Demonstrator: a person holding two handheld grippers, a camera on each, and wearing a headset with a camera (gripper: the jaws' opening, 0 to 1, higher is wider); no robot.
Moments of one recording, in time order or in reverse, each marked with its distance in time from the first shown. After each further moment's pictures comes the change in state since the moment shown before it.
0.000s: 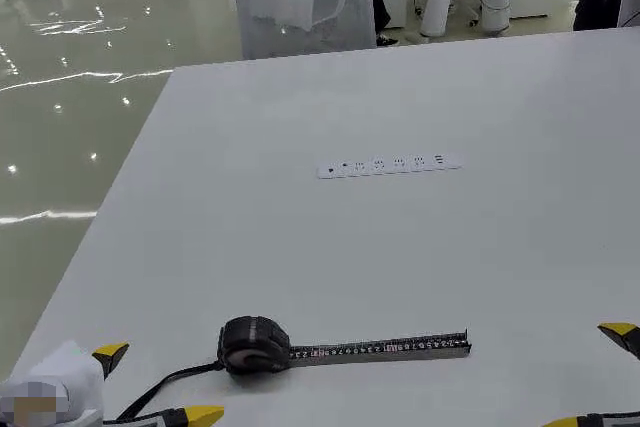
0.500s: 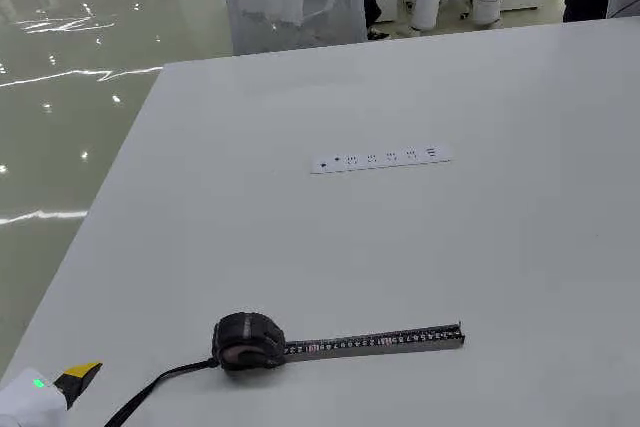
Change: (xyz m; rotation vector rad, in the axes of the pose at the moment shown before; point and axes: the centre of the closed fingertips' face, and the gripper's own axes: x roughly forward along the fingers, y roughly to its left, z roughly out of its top) left arm -0.022 -0.008 -0.011 0.054 0.018 -0.018; right arm -0.046 0.001 -0.029 0.031 0.018 -0.064
